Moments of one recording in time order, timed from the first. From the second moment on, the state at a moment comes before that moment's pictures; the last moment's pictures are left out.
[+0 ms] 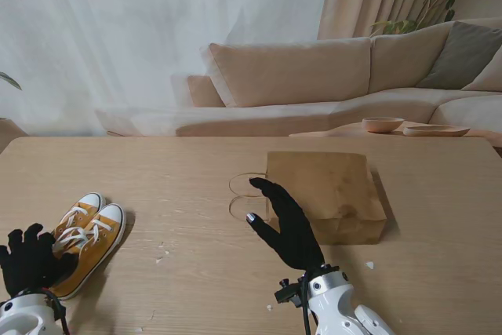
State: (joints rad) left arm 2.05 -1.18 -1.65 -1.68 0.80 0.31 0.43; right arm -1.88 -1.18 1.08 -1.90 -0.45 -0.09 -0.37; left_hand 0.65 -0.49 0.80 -0.11 0.58 0.37 0.62 0.48 0.21 0.16 0.34 0.53 0.04 0.17 0.12 0.70 -0.12 0.31 0.20 0.76; right_hand 0.33 -0.12 0.48 0.06 0.20 -0.19 0.04 0.65 0.21 -0.12 0.26 0.17 0.12 -0.04 0.12 0.18 -0.01 0.05 0.29 0.57
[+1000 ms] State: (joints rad) left arm 1.98 -1.17 -1.60 -1.59 0.75 0.32 0.41; right arm -1.88 -1.18 1.08 -1.90 -0.45 -0.09 -0.37; left_hand 0.75 -0.47 0.65 -0.14 0.73 0.18 0.64 0.45 0.21 0.11 0.36 0.49 0.04 0.17 0.11 0.62 -0.11 0.27 0.19 0.65; right_hand 0.33 -0.12 0.48 0.06 0.20 -0.19 0.04 0.65 0.21 -0.12 0.26 0.17 0.12 -0.04 0.13 0.18 -0.01 0.05 0.29 0.57
